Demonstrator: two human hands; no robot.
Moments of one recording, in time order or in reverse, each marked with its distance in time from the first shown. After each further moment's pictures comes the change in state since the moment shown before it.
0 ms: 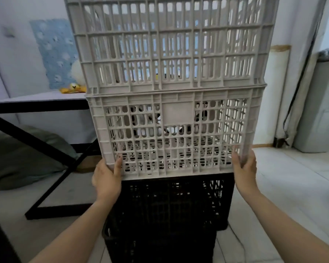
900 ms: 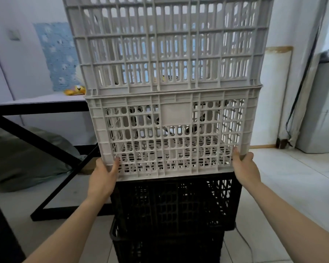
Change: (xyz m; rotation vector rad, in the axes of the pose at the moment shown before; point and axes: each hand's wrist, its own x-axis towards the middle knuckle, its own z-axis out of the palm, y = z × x) left_hand 0.018 -0.016 -0.040 -0.012 -0.210 -0.064; right_hand -0.003 -0.030 0.014 -0.307 -0.088 0.107
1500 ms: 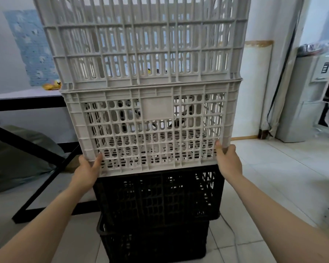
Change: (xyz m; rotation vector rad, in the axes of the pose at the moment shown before) left_hand 0.021 -0.009 0.003 0.010 -0.154 -0.073; right_hand -0.016 0.000 -0.008 0.050 0.035 -0.030
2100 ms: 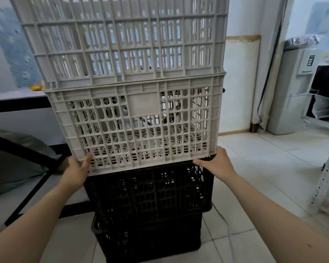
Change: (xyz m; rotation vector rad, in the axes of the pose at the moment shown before) left_hand 0.002 -0.003 -0.001 -0.062 -0.035 -0.022; right_hand -0.004 0.033 -0.008 0.063 -0.219 -0.151
